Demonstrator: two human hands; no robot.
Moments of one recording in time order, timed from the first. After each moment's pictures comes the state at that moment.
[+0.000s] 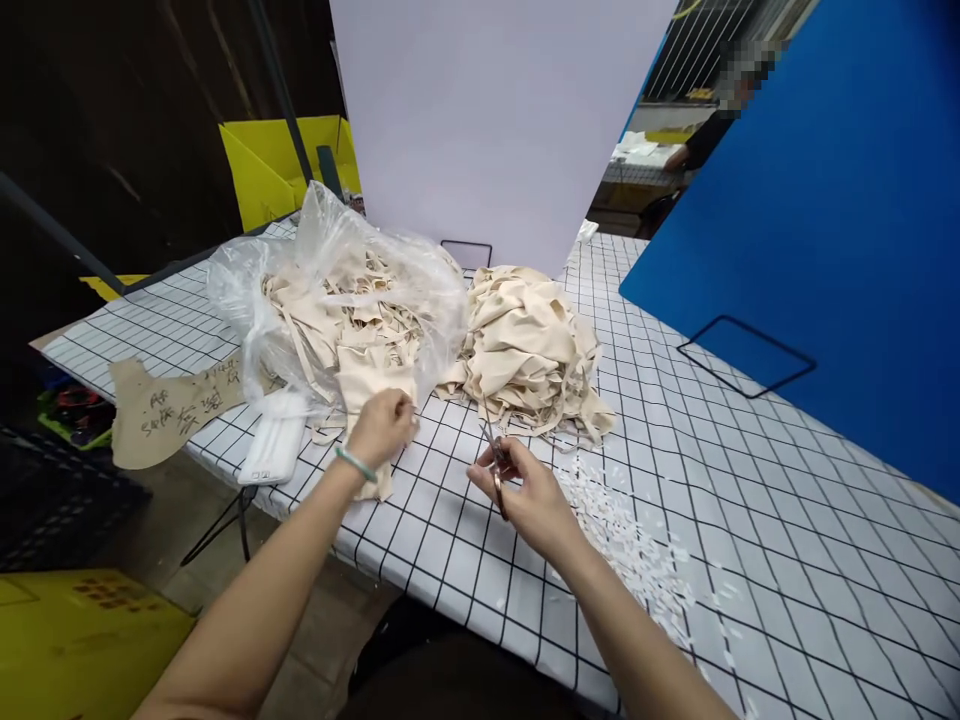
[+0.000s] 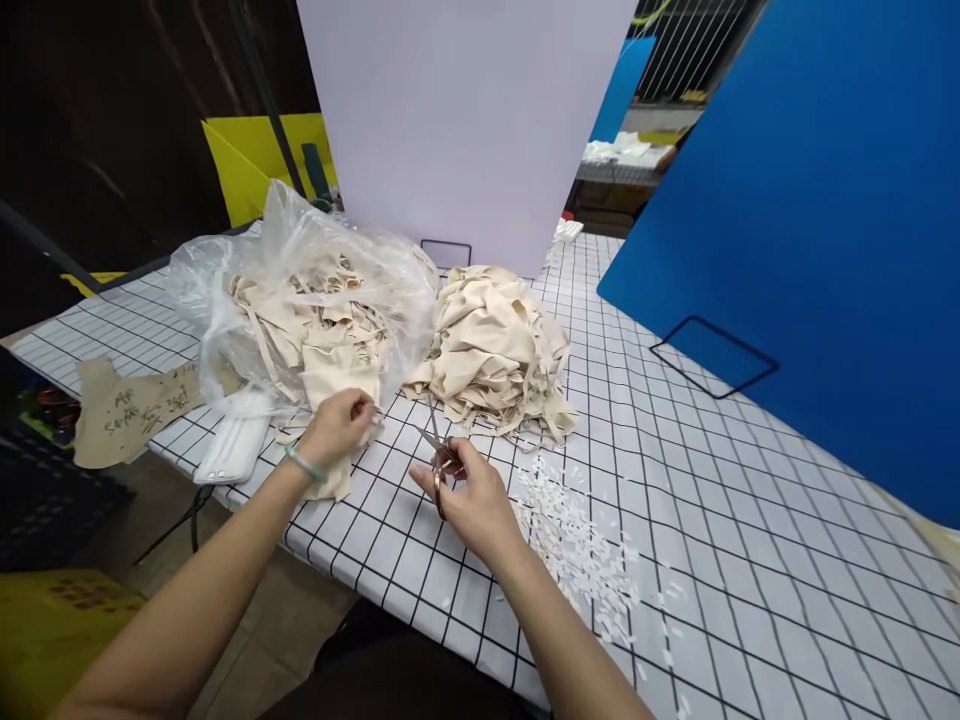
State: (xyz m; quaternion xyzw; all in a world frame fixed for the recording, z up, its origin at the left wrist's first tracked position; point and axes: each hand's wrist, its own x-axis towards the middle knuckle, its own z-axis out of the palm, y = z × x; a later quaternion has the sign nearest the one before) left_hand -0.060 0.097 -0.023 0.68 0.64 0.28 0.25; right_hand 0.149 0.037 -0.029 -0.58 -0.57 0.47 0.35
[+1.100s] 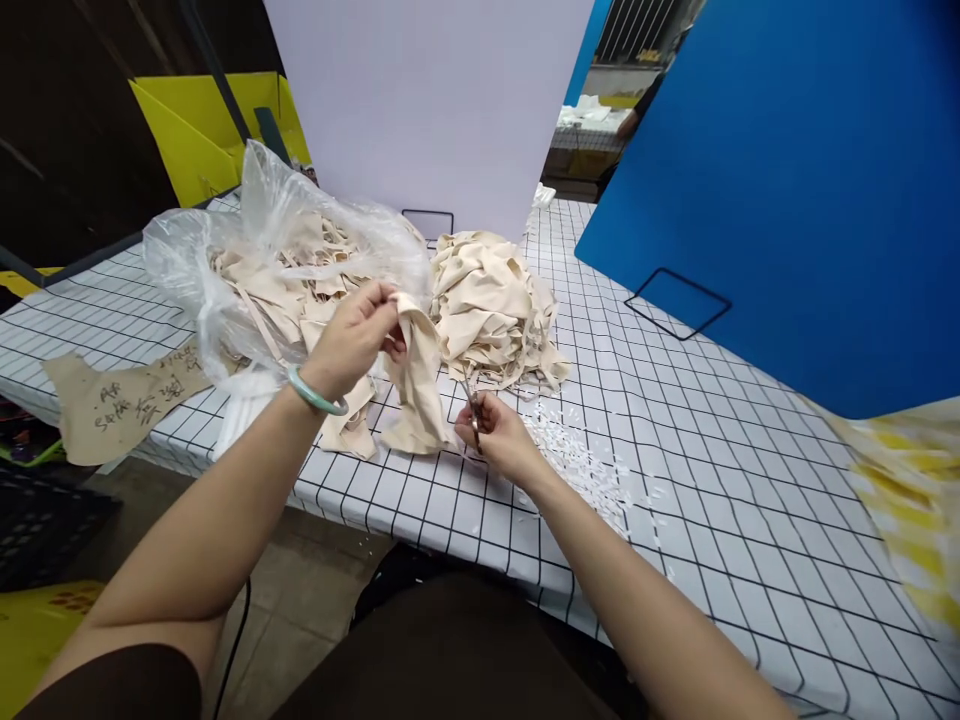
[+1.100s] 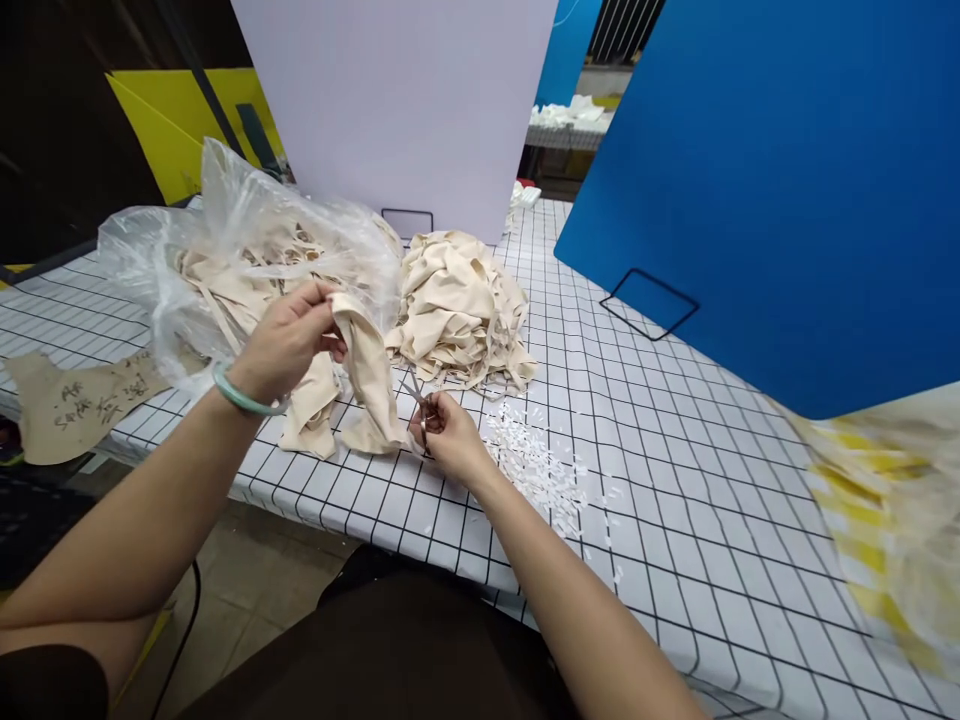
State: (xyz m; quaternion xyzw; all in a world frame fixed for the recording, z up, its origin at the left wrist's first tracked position) left_hand -0.040 0.110 0.068 0.64 0.41 0.46 0.47; right_hand 0.162 0.041 -0.041 -0.48 -0.48 0.58 0.46
